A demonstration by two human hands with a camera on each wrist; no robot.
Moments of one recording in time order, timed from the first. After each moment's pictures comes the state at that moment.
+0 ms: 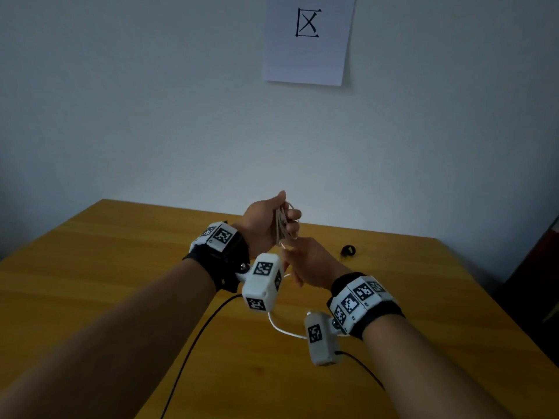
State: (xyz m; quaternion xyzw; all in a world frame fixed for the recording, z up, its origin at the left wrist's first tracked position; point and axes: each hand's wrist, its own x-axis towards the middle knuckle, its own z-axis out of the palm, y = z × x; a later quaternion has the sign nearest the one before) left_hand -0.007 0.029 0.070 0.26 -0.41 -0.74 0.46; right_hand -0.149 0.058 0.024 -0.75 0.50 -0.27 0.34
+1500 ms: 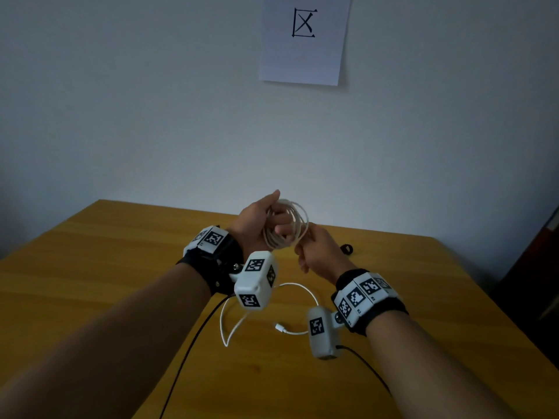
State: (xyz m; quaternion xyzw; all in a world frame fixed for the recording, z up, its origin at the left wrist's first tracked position) left_hand -0.003 0.036 0.069 0.21 -0.36 -0.81 0.42; right_hand -0.161 0.048 0.024 -0.68 0.53 -0.38 0.35
